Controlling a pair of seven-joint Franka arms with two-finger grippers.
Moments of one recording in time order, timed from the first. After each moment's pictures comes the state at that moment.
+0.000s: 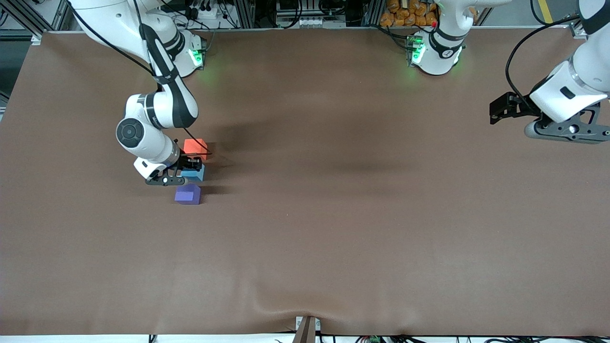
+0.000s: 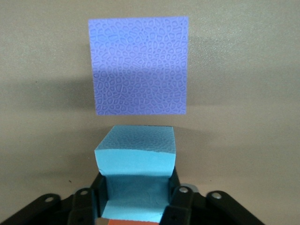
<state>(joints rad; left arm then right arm) -0.05 0.02 -0.10 -1.58 0.02 1.50 0.01 0.49 0.30 -0.26 -2.31 0.21 2.49 0.07</state>
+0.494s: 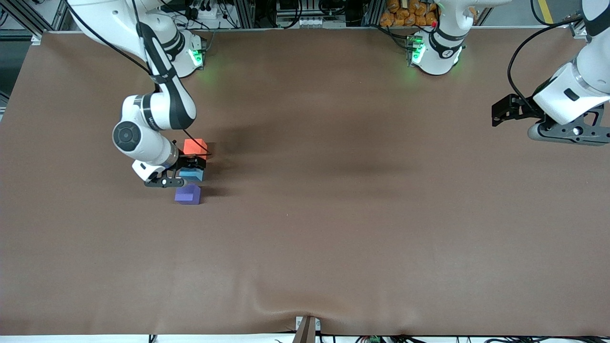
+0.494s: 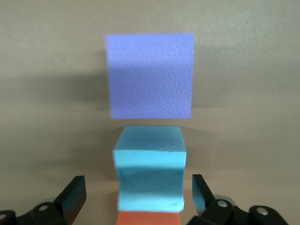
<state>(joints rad) -0.04 0.03 -0.09 -1.57 0.02 1.50 0.01 0.49 0.28 -0.27 -2.21 0.21 2.32 0.07</state>
